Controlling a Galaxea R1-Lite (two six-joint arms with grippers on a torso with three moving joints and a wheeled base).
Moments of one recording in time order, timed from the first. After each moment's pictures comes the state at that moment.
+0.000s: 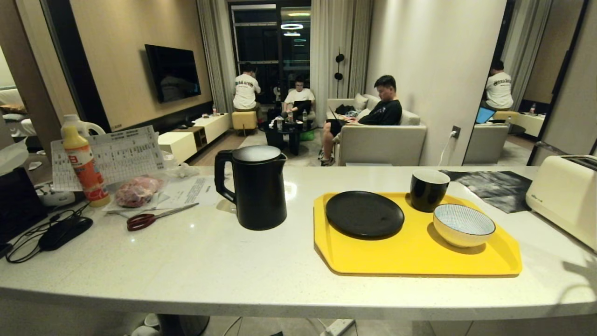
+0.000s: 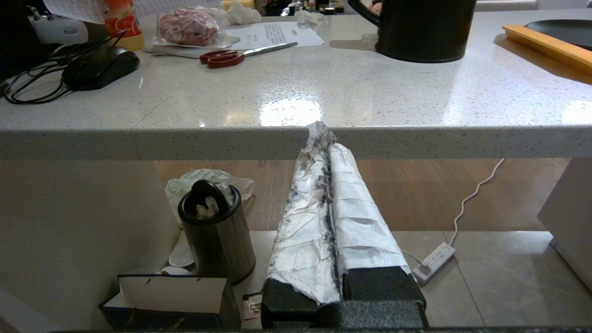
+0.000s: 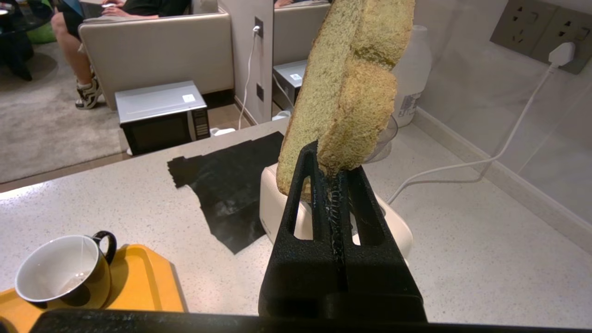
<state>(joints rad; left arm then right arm) 0.00 0.00 0.00 0.01 0.00 0.00 -0.34 1.52 -1.74 0.31 -0.26 -0.06</state>
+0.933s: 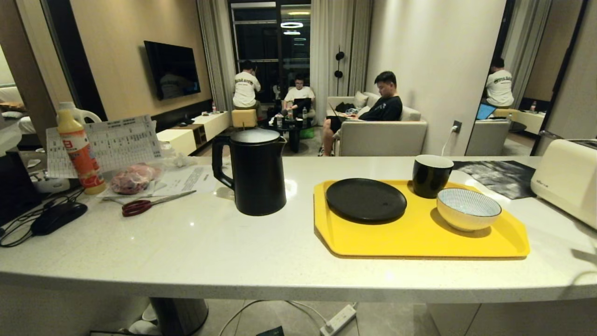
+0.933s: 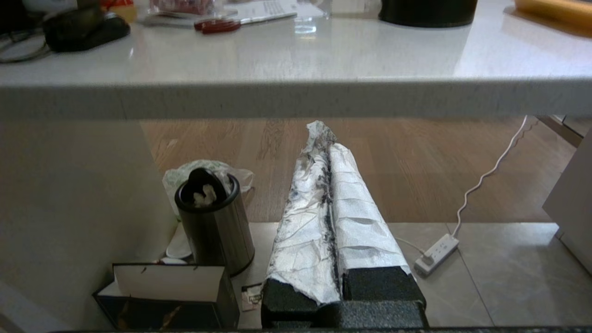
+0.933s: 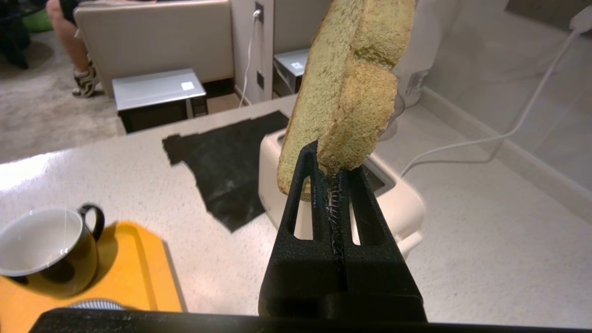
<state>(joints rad) 0.00 0.00 0.00 0.01 0.00 0.00 -0.35 1.52 -1.71 0.31 -0.26 -0.06</state>
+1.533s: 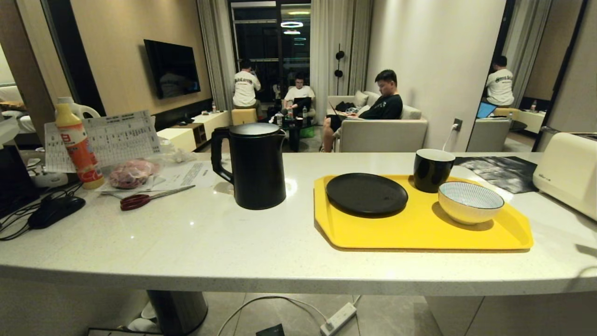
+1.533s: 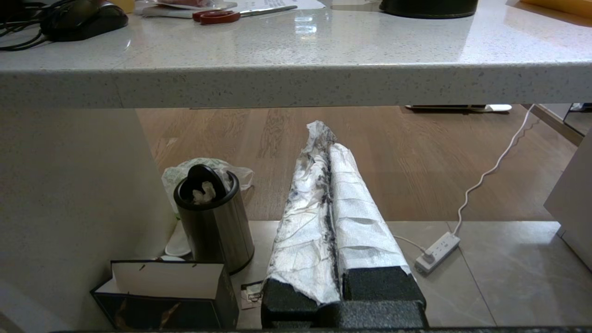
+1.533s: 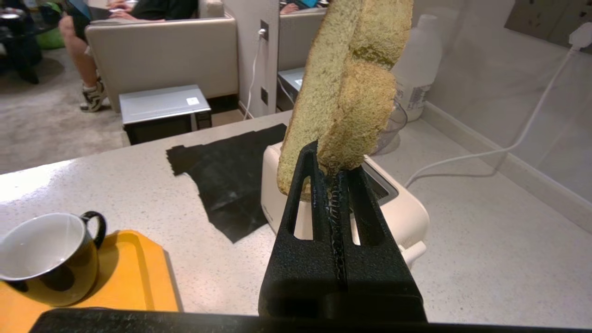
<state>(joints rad) 0.00 0.00 0.00 0.01 0.00 0.00 -0.35 1.51 -1.70 0.25 -0.23 -0.08</state>
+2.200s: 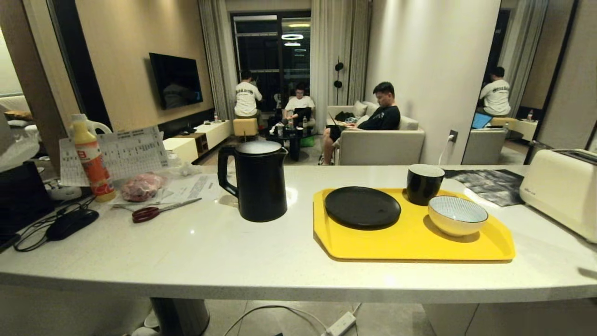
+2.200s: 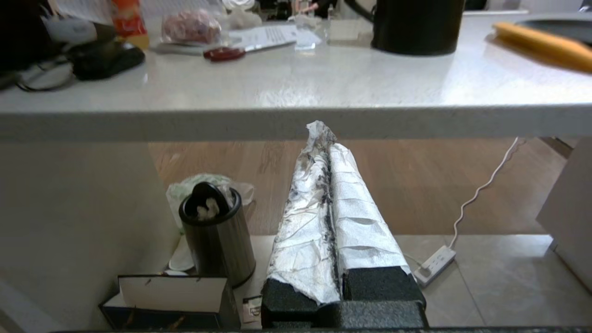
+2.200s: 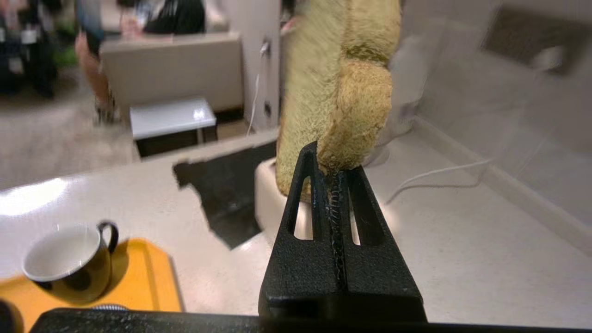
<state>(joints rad) 0.00 0.00 0.00 0.01 0.00 0.00 -0.38 1.51 -1.69 0.25 -0.20 -0.07</state>
